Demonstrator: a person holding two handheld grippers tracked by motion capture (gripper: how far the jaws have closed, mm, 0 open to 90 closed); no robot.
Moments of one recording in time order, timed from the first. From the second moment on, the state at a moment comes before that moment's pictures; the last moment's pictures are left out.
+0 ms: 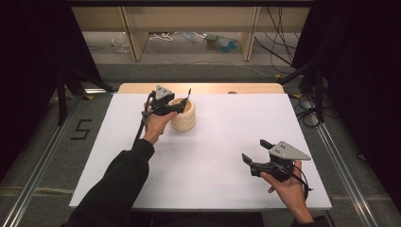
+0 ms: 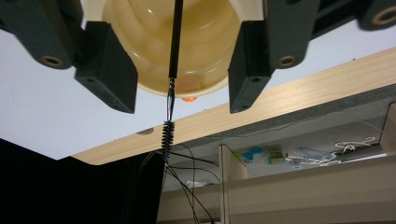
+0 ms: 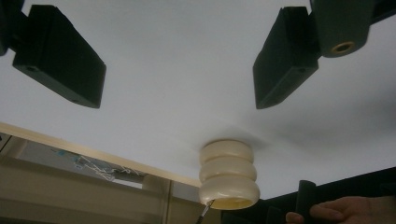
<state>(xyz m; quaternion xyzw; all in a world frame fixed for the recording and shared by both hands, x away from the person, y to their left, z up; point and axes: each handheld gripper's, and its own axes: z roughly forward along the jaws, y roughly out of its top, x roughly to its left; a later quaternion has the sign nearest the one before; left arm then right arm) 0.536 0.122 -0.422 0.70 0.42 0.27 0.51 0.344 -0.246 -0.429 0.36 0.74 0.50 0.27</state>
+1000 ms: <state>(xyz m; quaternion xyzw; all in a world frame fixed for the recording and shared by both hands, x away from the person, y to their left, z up) 0.499 0.147 -0.406 0.71 0.40 0.23 0.53 0.342 -0.245 -0.429 0.36 0.74 0.50 0.26</state>
